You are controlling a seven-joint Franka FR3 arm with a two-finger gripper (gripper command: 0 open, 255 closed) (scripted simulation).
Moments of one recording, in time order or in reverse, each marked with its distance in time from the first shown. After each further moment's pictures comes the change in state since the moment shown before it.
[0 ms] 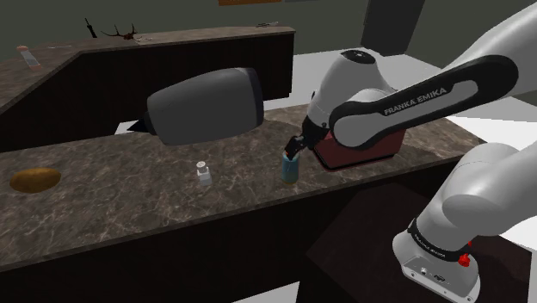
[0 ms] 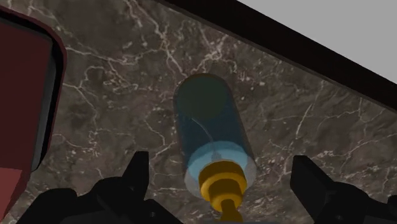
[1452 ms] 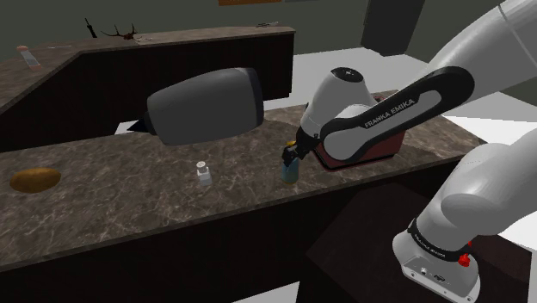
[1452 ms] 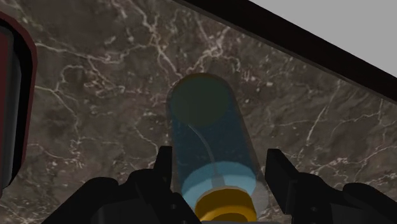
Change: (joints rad) arm -0.023 0.150 0.038 0.000 -0.009 0.162 0.021
